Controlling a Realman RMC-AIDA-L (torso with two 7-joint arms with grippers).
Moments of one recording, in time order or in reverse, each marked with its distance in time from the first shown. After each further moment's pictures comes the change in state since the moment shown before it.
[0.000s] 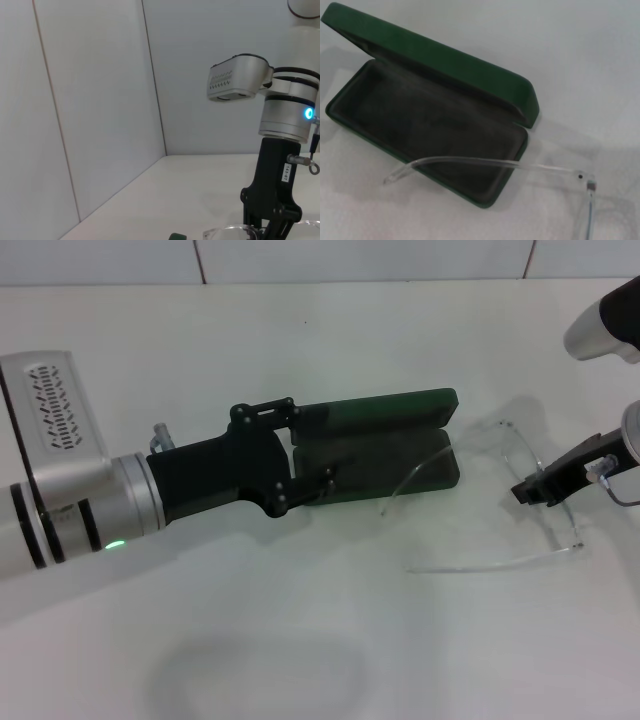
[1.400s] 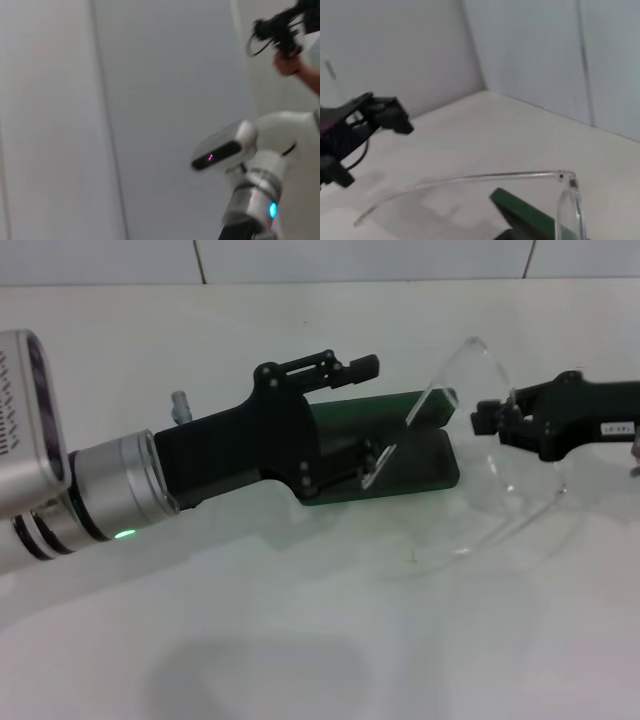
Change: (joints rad) left arm -0.094 -0.002 -0.026 -0.158 -0.185 0.303 0.165; right arm -0.062 -0.010 0.370 0.215 0.624 -0.145 -0.838
